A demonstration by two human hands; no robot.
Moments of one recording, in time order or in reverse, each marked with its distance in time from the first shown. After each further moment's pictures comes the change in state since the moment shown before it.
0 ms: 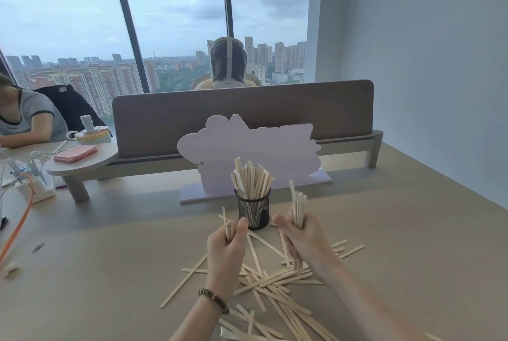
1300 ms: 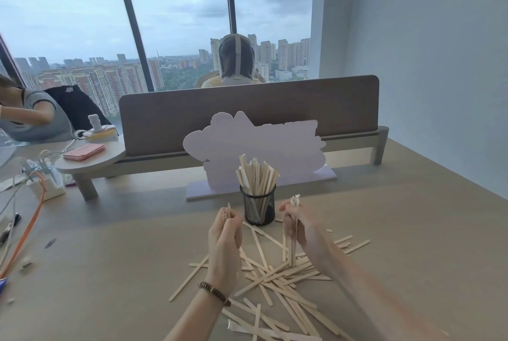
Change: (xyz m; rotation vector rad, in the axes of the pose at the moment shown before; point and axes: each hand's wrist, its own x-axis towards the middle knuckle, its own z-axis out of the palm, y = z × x) left_hand -0.001 0.022 -0.010 -0.209 -0.036 -0.069; right_hand 0.002 -0.007 0.005 0.203 -0.135 0.088
